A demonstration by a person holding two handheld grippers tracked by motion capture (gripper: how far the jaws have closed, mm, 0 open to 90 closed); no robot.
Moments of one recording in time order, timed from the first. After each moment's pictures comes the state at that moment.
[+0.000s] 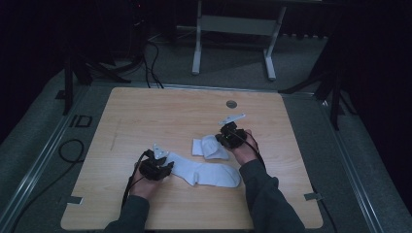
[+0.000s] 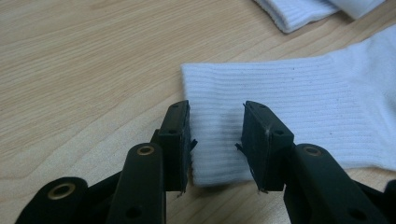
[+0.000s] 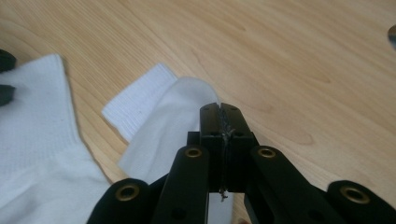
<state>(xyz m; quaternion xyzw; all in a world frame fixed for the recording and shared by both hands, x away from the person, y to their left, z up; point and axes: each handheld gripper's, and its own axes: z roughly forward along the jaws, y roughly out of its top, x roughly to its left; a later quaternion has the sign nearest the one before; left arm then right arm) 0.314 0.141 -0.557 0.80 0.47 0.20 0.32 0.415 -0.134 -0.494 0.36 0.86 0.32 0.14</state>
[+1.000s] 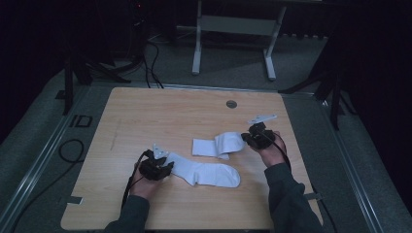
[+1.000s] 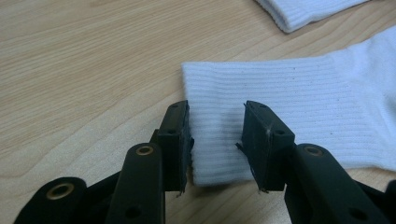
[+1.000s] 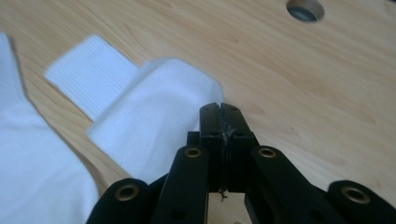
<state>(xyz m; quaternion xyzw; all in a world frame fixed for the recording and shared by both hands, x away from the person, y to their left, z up) 0.314 0.142 -0.558 0.80 0.47 0.19 0.32 0.406 -0.215 -0.480 0.40 0.84 0.31 0.17</state>
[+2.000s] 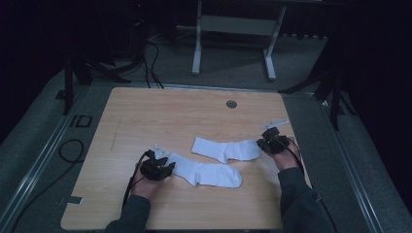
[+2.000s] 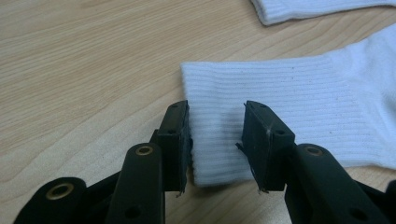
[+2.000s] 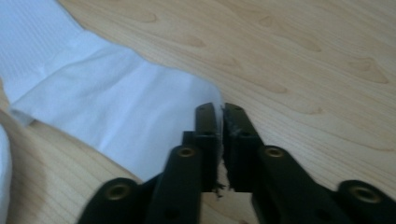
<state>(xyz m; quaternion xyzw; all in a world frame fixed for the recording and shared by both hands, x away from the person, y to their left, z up) 0.313 0.139 -0.558 0.80 0.47 0.19 0.32 0.407 -0.261 -0.500 0.44 0.84 0.25 0.19</state>
